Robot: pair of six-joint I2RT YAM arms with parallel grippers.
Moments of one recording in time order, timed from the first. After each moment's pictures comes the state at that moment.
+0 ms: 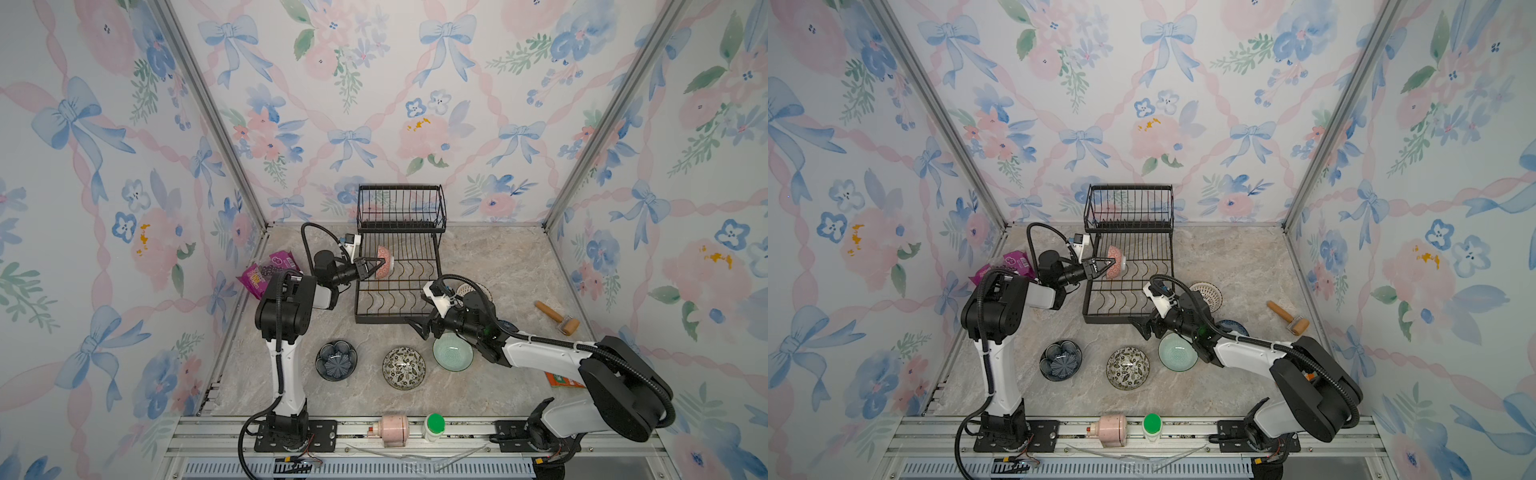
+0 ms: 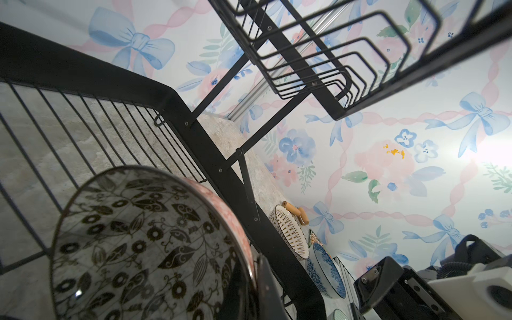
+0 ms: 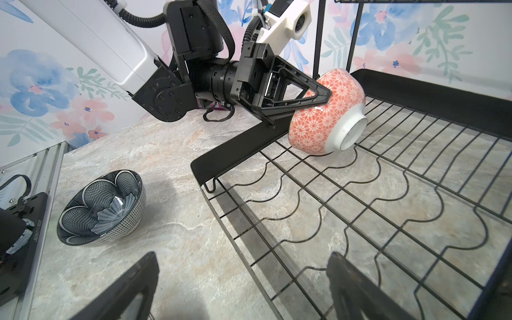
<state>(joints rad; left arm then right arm) -0.14 2.12 1.02 1.08 1.00 -0.78 0.69 1.44 0.57 0.57 -0.34 0.04</state>
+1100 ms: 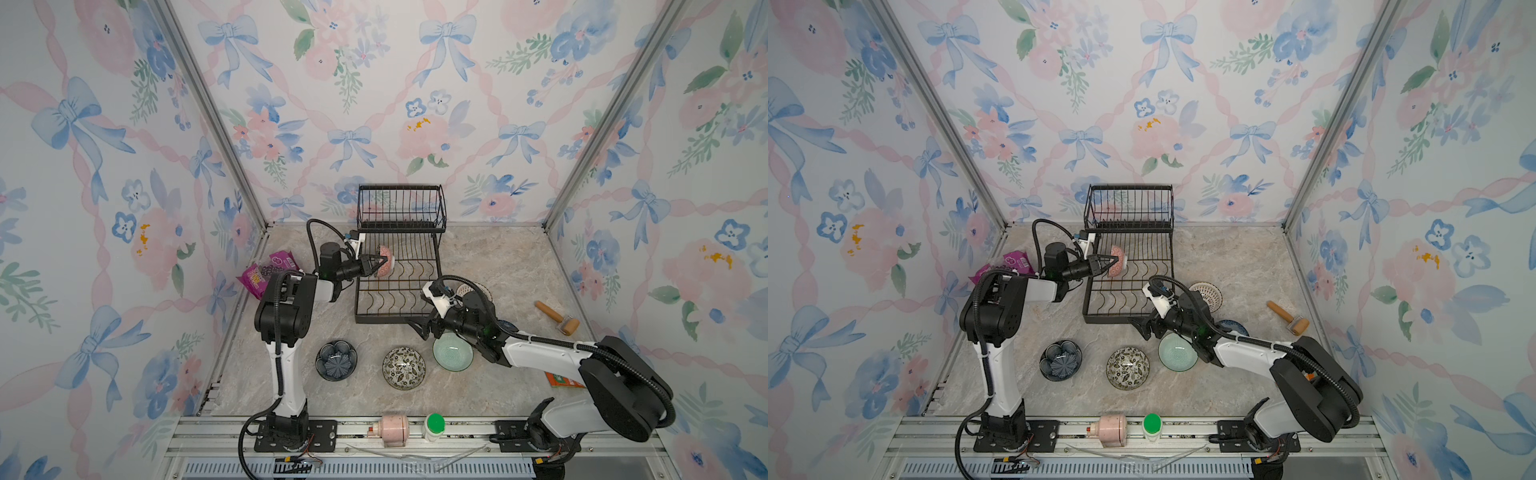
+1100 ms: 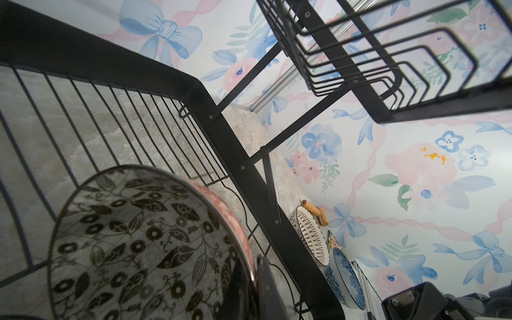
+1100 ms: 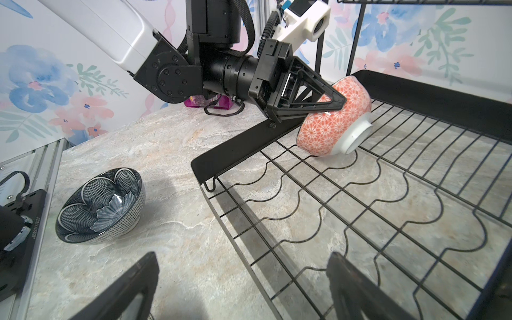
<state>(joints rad) -0.17 2.09 1.10 0.77 0.92 -0.64 0.69 1.44 0.57 0.56 -0.34 0.02</state>
